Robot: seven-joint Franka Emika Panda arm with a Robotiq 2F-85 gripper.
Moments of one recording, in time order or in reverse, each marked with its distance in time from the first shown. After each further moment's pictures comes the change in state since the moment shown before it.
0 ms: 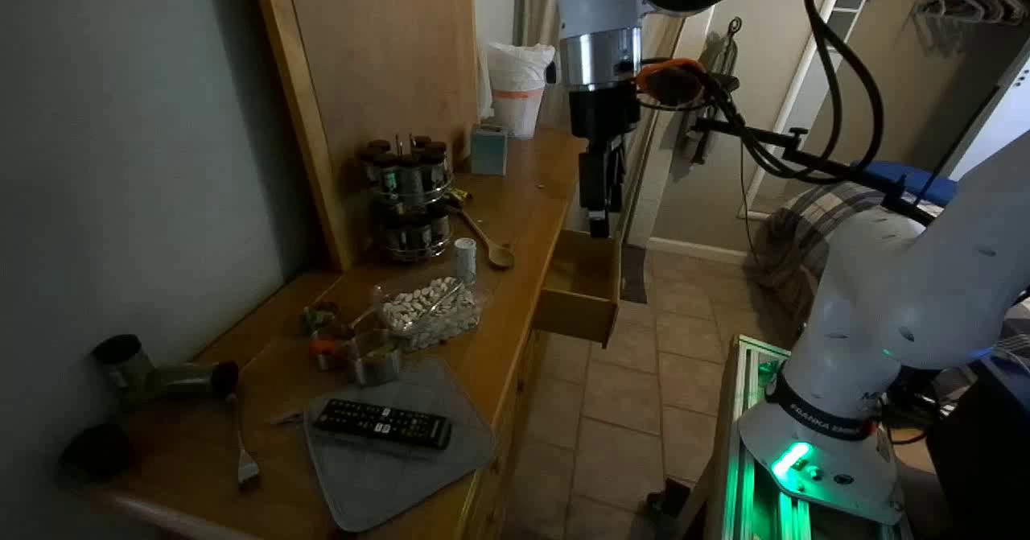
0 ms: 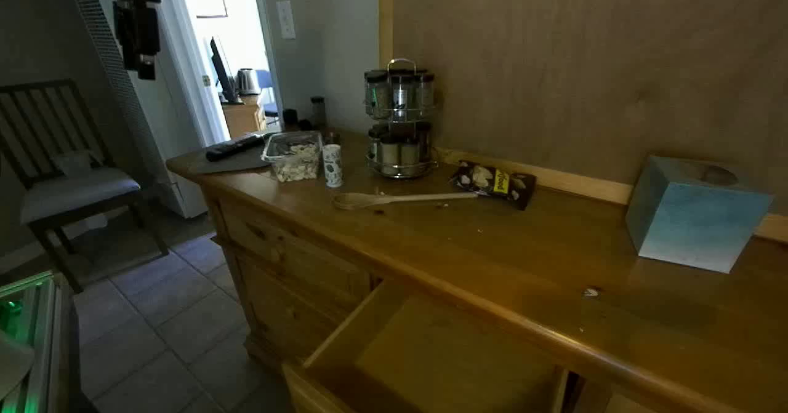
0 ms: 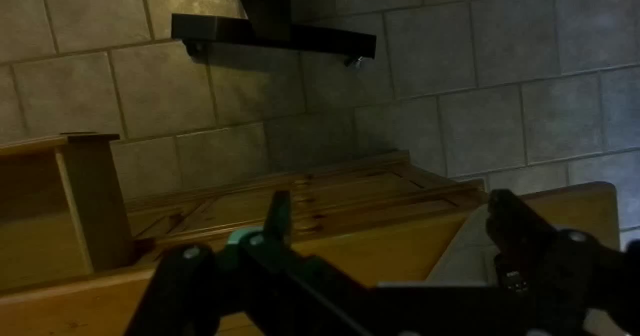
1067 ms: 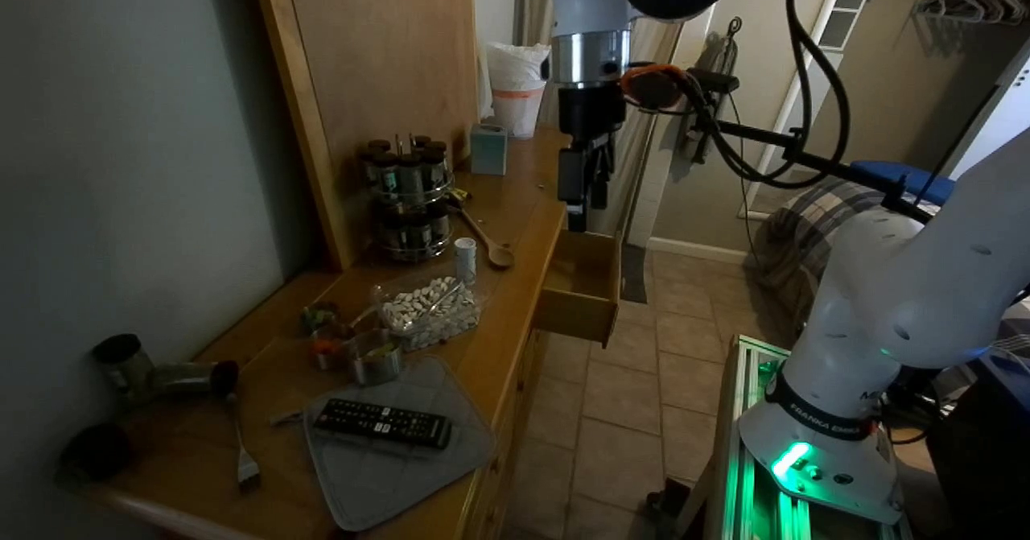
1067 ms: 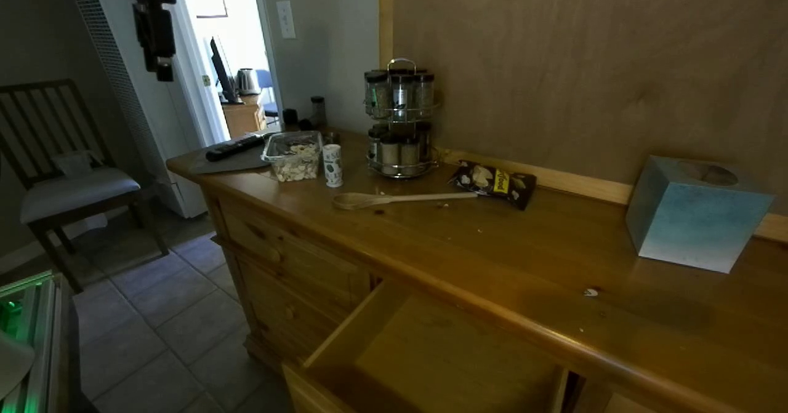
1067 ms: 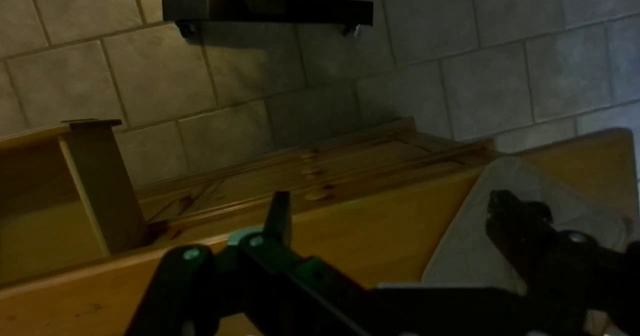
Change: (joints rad) arm -0.029 0.021 -0.001 -0.001 -0.001 0.085 0.046
